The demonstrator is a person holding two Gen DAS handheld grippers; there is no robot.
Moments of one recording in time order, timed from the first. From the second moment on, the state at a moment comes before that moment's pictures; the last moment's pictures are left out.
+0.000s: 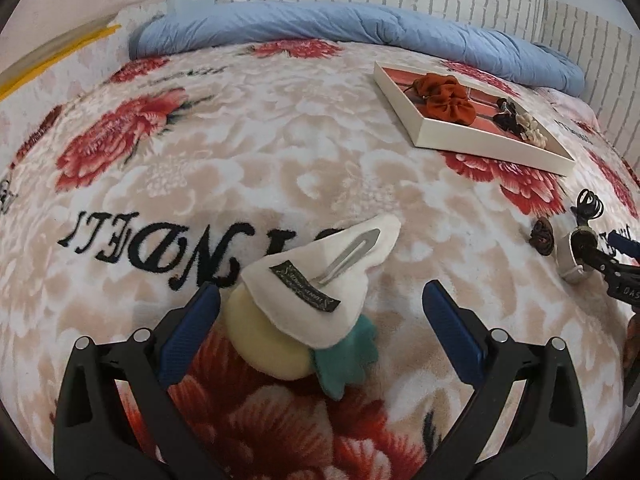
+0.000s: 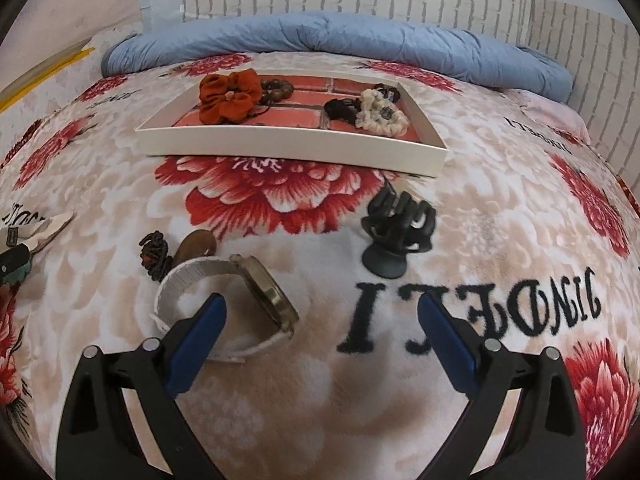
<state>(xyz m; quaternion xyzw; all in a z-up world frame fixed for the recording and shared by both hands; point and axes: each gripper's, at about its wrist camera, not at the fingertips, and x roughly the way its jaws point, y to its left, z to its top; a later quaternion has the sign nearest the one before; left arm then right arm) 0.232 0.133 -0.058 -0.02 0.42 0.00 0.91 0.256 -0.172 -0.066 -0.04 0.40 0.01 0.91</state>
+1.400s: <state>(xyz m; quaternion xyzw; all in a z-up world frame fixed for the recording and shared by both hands) 0.243 0.129 -0.061 0.01 0.42 -0.01 0.91 0.271 -0.150 -0.074 -0.06 0.42 0.06 0.90</state>
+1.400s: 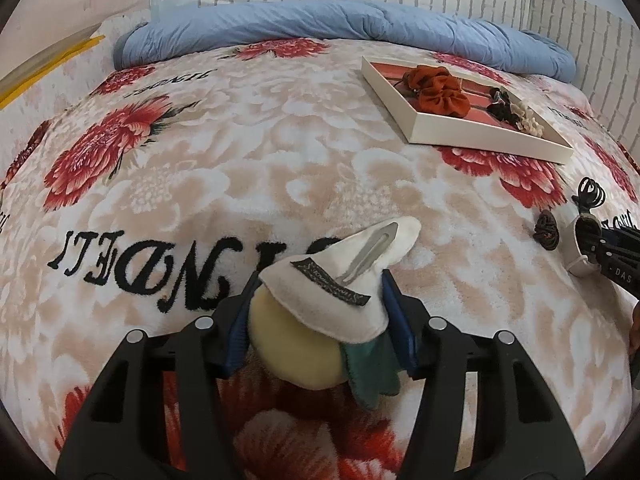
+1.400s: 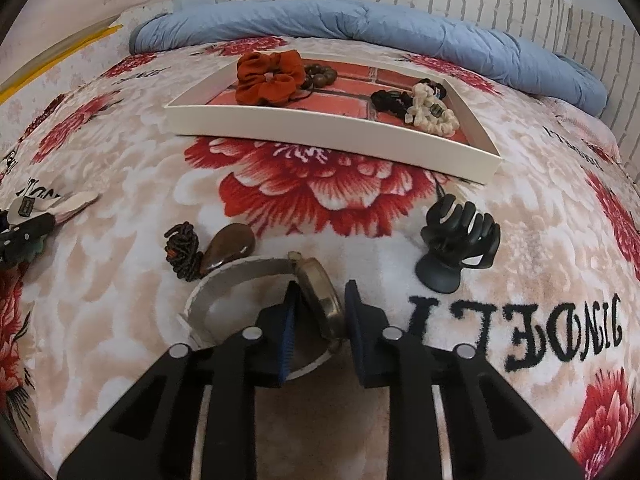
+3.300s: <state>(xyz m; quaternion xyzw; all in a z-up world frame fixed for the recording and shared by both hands) 0.481 -0.017 -0.024 0.01 0.33 -0.04 0.94 0.495 -0.256 -0.017 -0.01 0.35 0.03 0.94</state>
